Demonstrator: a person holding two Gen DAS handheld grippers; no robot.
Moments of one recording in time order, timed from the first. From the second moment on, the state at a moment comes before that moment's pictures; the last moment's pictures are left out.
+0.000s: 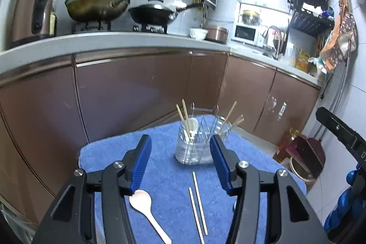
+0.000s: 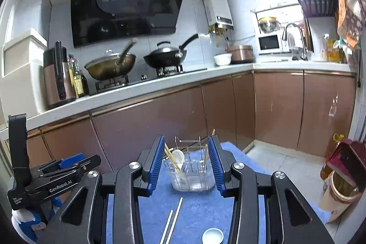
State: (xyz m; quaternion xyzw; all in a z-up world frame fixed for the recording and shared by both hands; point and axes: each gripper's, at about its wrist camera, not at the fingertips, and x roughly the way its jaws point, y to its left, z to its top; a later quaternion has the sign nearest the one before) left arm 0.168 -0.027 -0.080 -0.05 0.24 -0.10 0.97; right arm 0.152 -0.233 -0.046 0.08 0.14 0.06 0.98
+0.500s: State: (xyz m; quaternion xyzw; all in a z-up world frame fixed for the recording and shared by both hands) left arm 0.175 -0.032 -0.109 -0.02 0.24 -0.07 0.97; right arm 0.170 -0.242 -0.089 0.09 0.19 0.05 0.98
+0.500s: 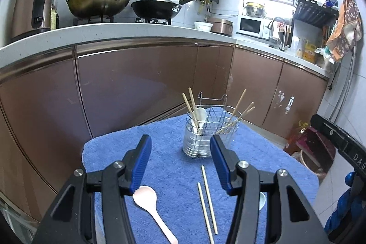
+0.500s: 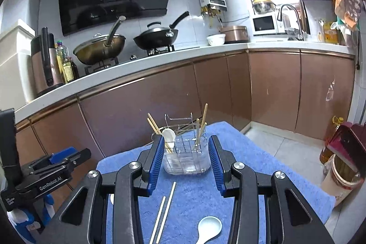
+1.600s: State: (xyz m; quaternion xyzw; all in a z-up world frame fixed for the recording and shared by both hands) left arm 0.252 -0.026 -0.201 -0.07 0.41 -0.13 0.90; right arm 0.226 -0.231 -0.160 0.09 0.29 0.05 0.95
